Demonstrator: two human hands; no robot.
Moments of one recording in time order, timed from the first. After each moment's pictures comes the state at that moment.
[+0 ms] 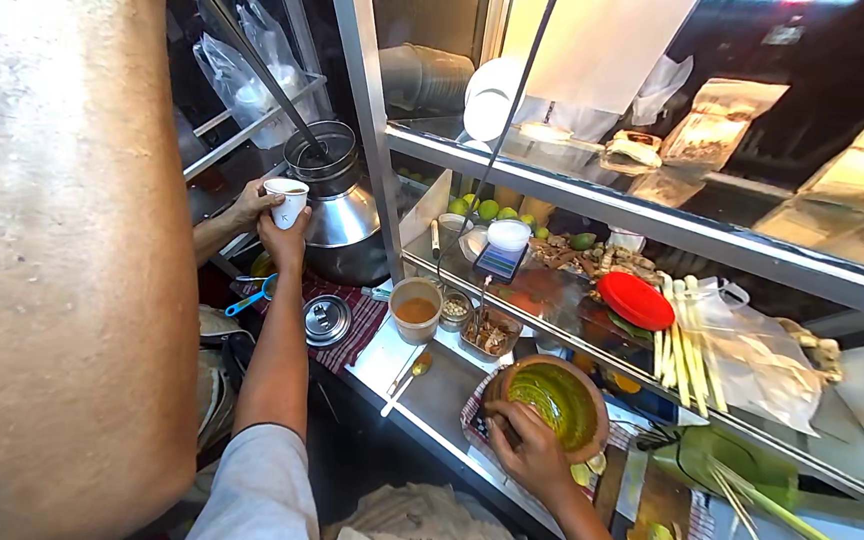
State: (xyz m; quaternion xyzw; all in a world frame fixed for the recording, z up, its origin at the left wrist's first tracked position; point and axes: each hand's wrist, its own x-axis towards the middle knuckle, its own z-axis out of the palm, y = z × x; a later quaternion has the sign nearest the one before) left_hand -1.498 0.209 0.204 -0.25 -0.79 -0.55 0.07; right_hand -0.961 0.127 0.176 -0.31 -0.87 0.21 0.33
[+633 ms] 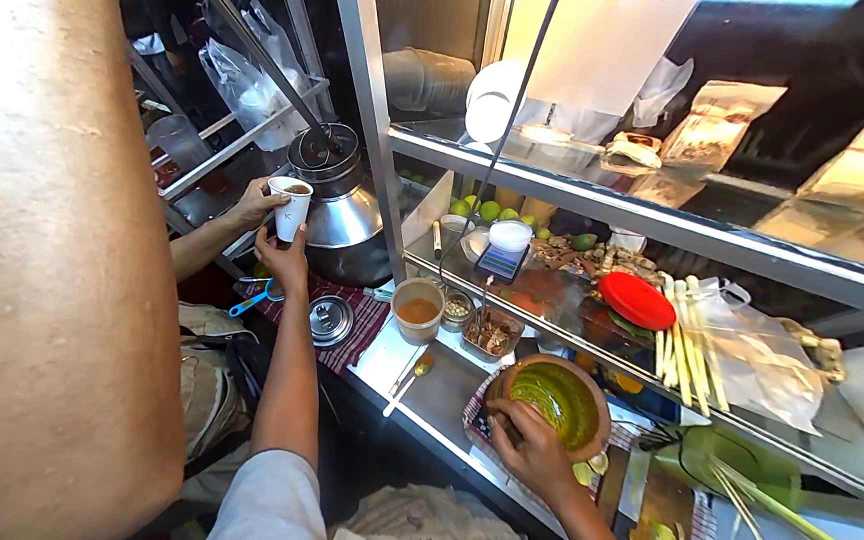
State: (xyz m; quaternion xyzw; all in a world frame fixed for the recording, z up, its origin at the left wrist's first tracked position) left_hand -1.465 0.179 0.195 -0.15 -0.75 -0.64 0.03; right_hand -0.962 0.128 0.176 -0.31 -0.87 0.21 0.33
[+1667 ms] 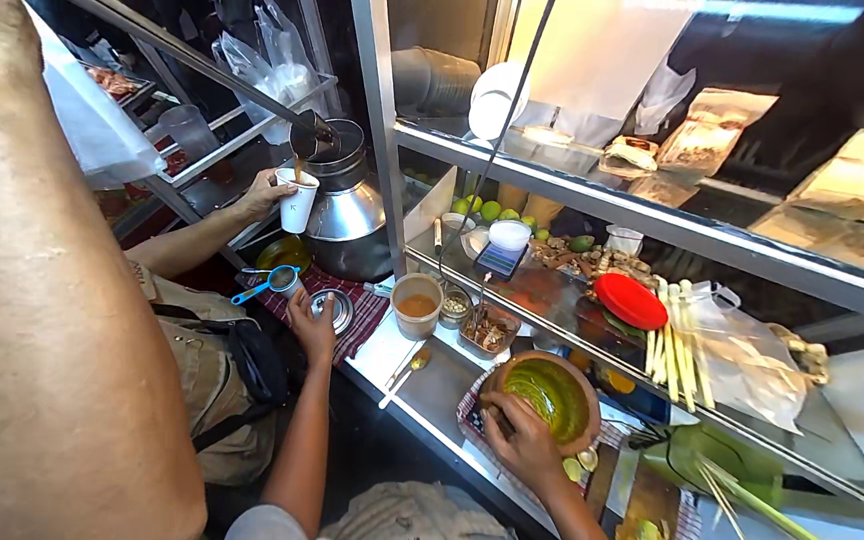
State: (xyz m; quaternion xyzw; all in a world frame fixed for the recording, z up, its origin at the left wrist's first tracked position) left_hand -1.349 0.091 0.133 -0.17 -0.73 -0.66 -0.04; right_hand -0.959 0.127 0.174 -0.30 -0.87 0.22 0.33
